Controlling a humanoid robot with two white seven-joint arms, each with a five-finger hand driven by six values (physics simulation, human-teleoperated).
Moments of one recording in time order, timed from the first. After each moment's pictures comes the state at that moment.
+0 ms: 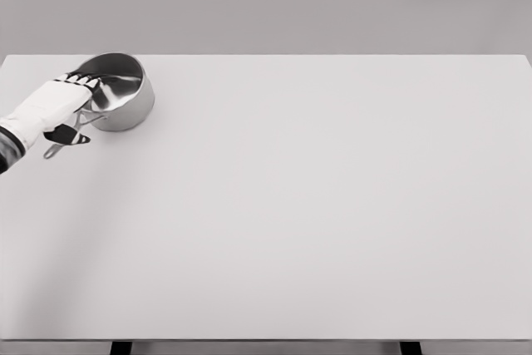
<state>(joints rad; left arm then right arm) -0.31 0.59 -0.11 -1.44 -0.73 -0.28 -0.38 0.06 0.00 -0.08 0.05 -0.27 -0.07 0.21</state>
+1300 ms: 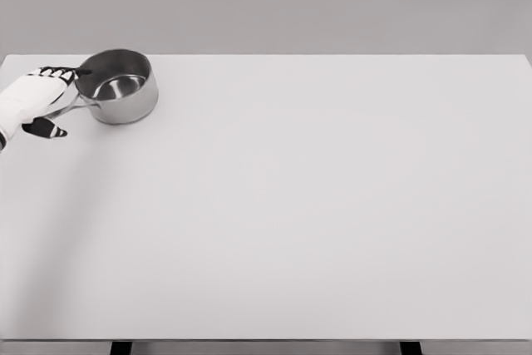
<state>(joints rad) -0.36 0.59 -0.07 -1.33 -0.78 -0.28 -0.38 0.06 0.00 -0.08 0.05 -0.27 -0.07 0.21</state>
